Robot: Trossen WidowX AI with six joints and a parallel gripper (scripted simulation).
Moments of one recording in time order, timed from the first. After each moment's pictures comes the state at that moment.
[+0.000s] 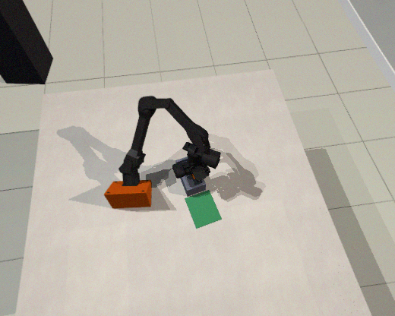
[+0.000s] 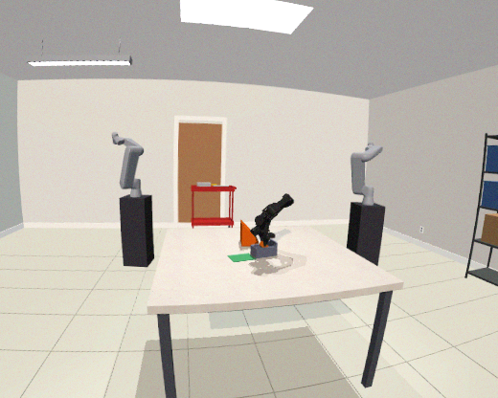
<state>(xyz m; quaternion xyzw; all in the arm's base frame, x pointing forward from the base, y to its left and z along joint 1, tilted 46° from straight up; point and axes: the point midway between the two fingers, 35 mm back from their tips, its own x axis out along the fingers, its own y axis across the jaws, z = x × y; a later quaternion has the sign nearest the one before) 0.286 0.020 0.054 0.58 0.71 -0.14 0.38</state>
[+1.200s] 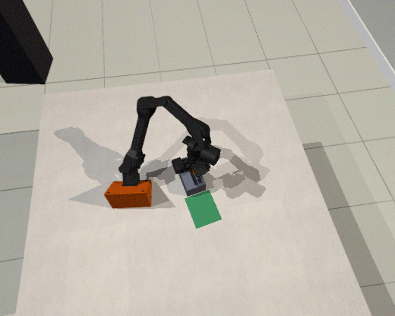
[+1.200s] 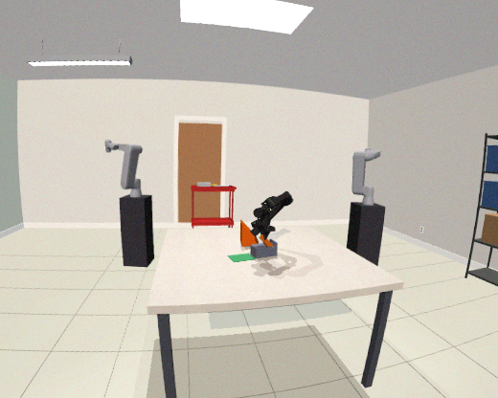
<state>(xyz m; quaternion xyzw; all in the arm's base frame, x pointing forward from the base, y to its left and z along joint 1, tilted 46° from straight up) 0.287 -0.011 0.082 0.58 0.71 -0.14 0.38</state>
